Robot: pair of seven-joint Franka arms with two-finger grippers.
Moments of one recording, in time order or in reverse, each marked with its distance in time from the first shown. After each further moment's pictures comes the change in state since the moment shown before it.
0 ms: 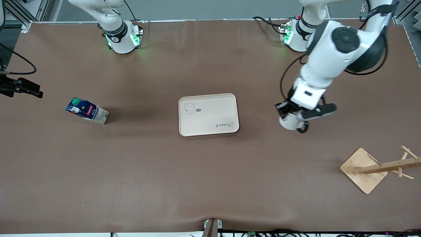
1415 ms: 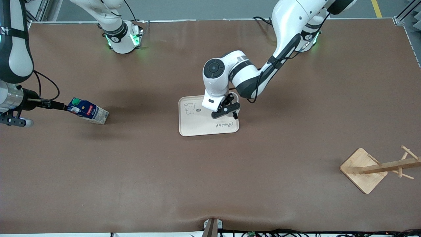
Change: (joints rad) left arm -0.601 0.495 0.189 0.284 0.328 -0.097 -0.589; right arm -0.125 0.051 -0.011 -0.383 0.095 0.298 0.004
